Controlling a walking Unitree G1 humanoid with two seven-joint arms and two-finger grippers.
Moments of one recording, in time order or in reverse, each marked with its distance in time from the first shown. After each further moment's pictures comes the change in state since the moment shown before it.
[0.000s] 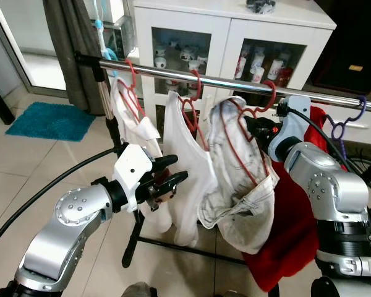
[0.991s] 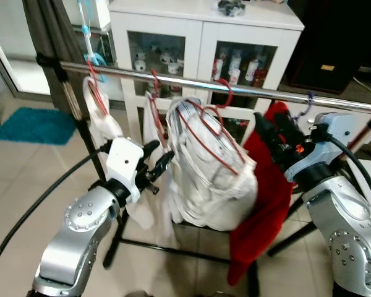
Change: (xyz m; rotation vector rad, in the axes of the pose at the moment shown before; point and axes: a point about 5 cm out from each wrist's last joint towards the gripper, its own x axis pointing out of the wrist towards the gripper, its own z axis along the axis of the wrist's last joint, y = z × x) left arm 0.002 0.008 -0.006 -0.077 -0.056 0.350; right arm -0.070 0.030 0.003 -0.010 -0.302 0.088
